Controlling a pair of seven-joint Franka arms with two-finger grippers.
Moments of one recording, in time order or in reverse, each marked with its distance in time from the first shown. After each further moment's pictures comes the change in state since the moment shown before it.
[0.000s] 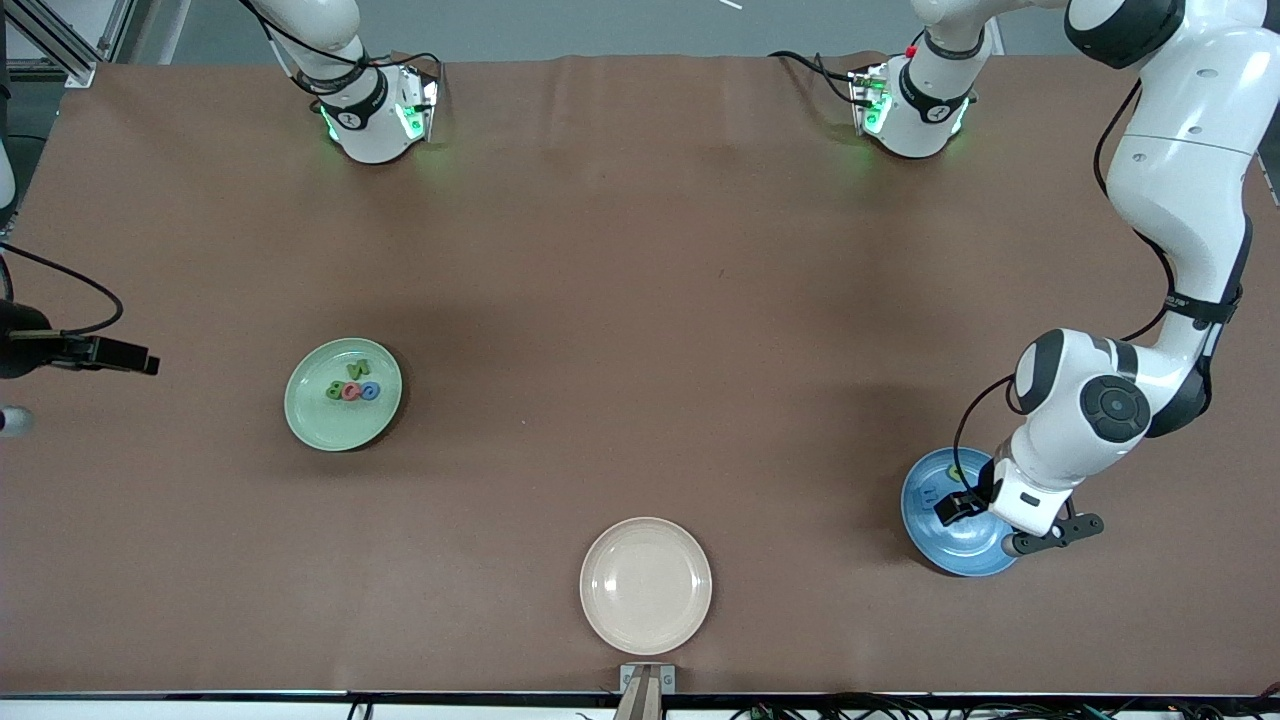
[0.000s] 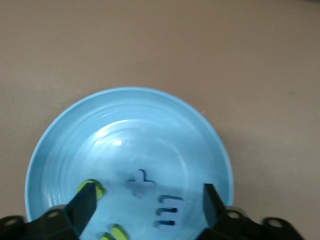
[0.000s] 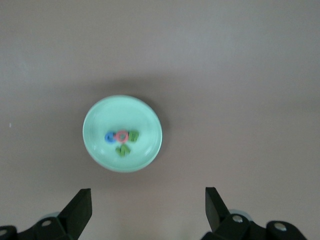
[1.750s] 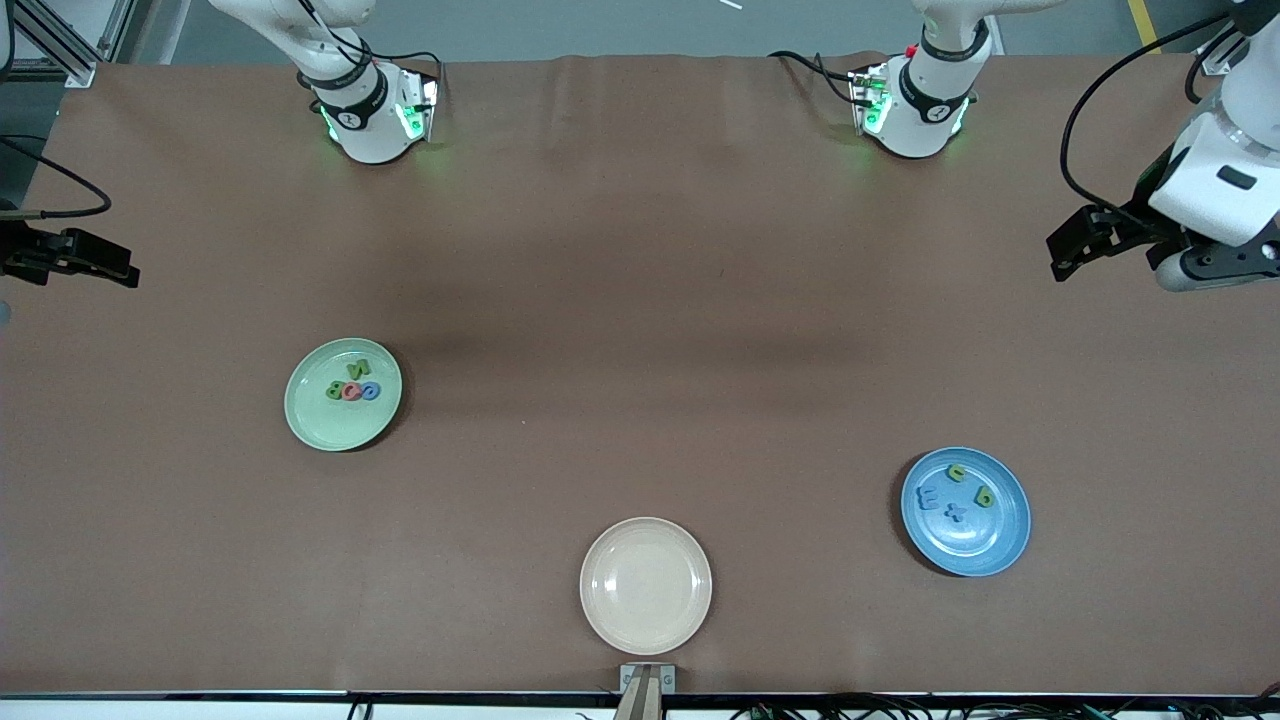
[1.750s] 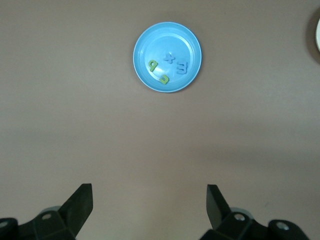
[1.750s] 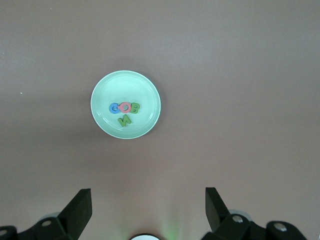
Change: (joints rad) left arm -0.262 -0.788 0.265 -0.004 -0.401 -0.889 0.351; right arm 0.655 -0.337 -0.757 -0.086 0.198 -0.045 -0.155
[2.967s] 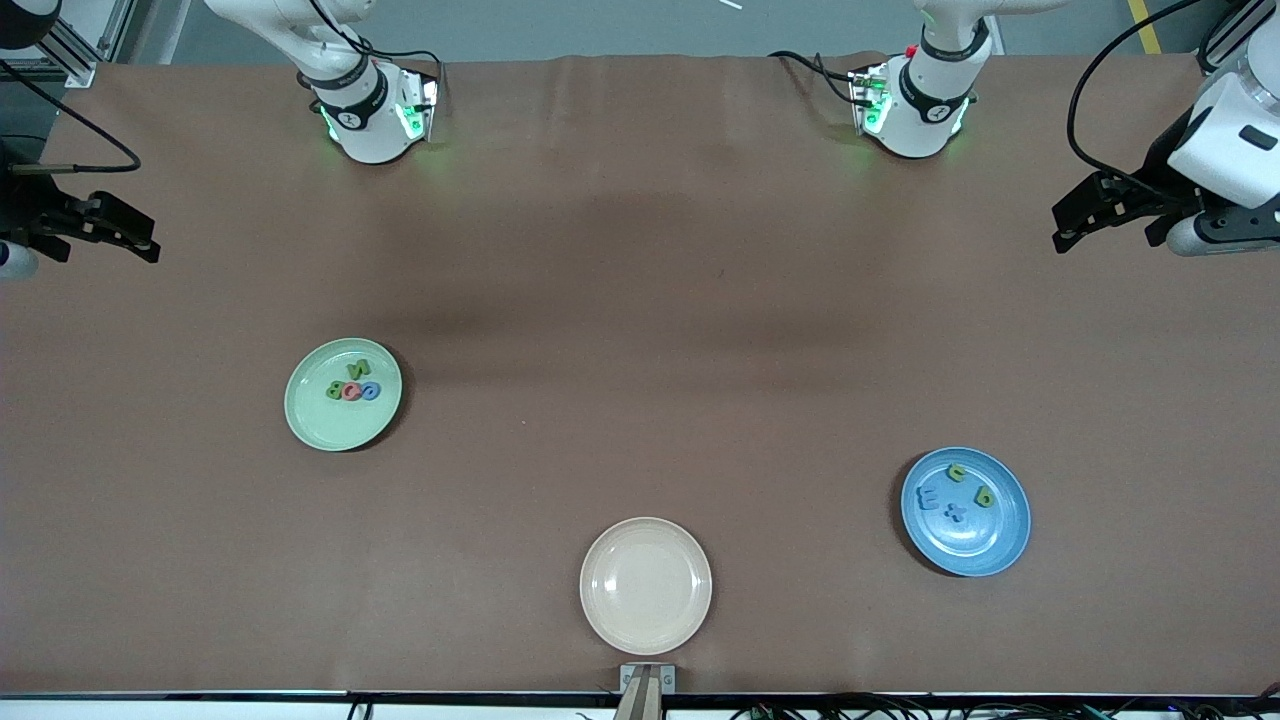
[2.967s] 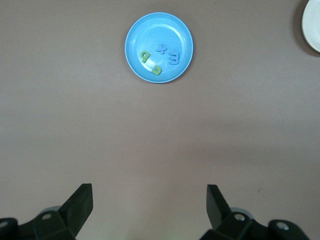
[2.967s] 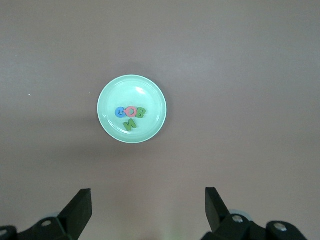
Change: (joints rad) left arm -0.027 -0.061 0.044 -0.056 -0.034 -0.005 0.043; right arm 0.086 -0.164 -0.071 -0.211 0.015 0.136 -0.002
